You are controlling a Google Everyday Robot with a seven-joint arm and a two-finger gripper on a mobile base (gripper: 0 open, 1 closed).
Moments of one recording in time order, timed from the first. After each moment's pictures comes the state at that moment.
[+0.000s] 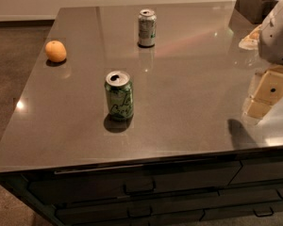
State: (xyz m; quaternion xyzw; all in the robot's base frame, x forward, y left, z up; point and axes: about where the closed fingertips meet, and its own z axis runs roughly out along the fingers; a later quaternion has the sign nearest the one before) arm 0.438 -0.217 0.976 -0.60 0.78 -0.03 0.16
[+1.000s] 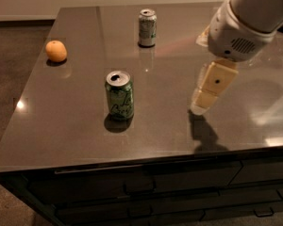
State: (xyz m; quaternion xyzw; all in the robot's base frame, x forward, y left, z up) arm 0.469 -0.136 0.970 -0.61 0.76 0.02 0.20
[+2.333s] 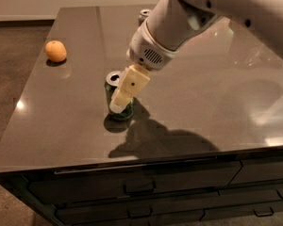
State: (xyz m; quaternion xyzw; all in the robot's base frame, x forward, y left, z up) arm 0.509 0.023 0.931 -0.61 0.73 0.17 0.26
